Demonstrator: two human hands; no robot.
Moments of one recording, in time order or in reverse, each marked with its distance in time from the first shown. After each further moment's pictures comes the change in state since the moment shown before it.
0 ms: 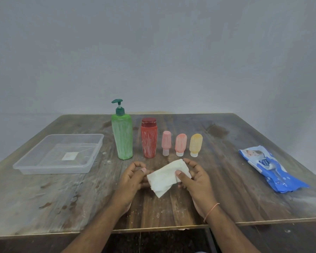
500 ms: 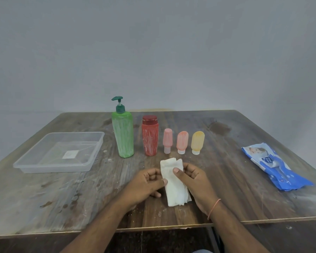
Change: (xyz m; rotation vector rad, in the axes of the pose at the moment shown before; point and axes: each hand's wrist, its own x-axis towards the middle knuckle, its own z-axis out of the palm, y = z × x) left_hand 0.005 0.003 0.015 0.271 -0.315 -0.086; right_hand 0.003 -0.002 0.001 -0.079 -0.180 0.071
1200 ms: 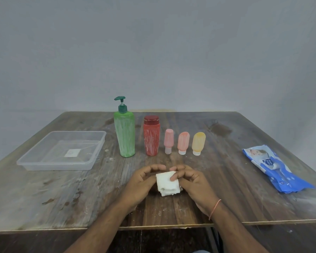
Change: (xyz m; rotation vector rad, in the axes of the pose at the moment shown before) left_hand 0.000 -0.012 -0.001 -0.041 0.168 0.098; right_hand 0.002 0.007 -0.005 -0.110 -0.125 -0.109
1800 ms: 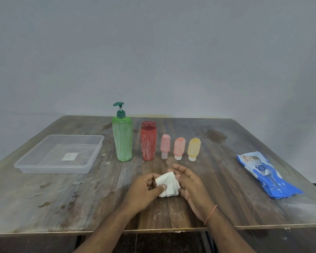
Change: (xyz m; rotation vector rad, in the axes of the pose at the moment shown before) left_hand -0.002 -0.004 0.015 0.263 0.032 0.031; right_hand -0.001 -0.001 -0.002 0.251 0.080 0.111
